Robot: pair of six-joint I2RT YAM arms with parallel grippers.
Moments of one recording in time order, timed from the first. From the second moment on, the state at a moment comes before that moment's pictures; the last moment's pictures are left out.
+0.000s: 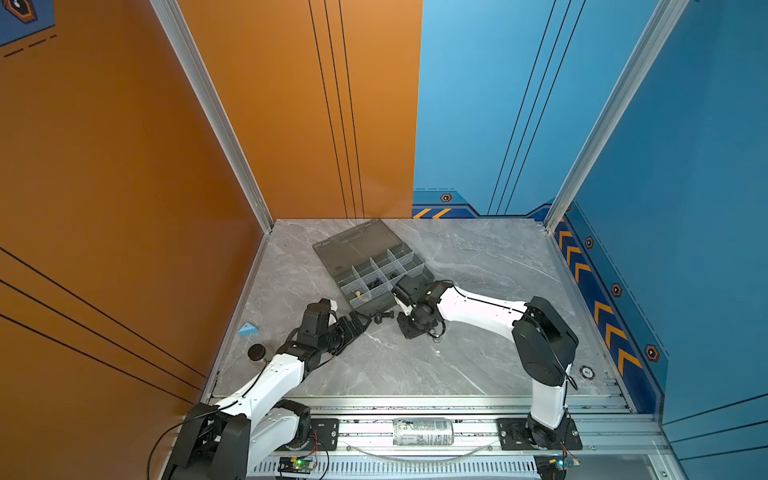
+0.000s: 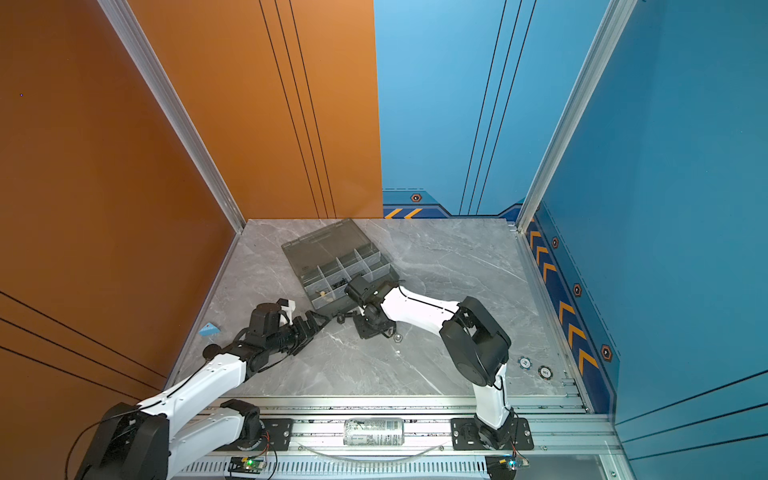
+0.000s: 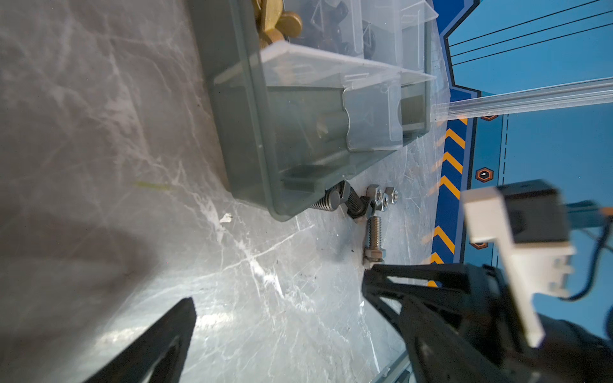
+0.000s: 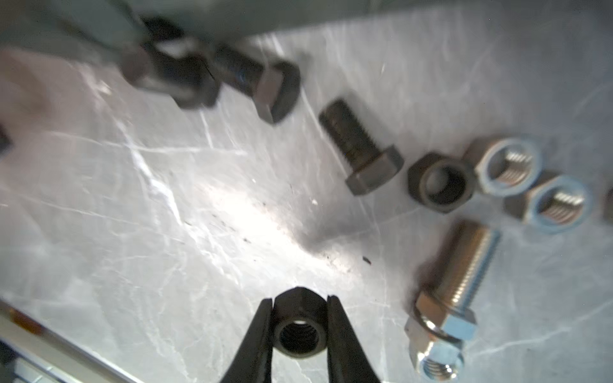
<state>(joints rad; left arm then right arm) -0.26 1.05 0.35 -0.01 0.40 -0.95 0.85 1.90 1.43 -0.77 -0.06 0.37</state>
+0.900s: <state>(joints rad) -0.24 1.01 0.34 0.03 0.44 -0.97 0.60 2.23 1.86 -0.41 -0.10 0.18</state>
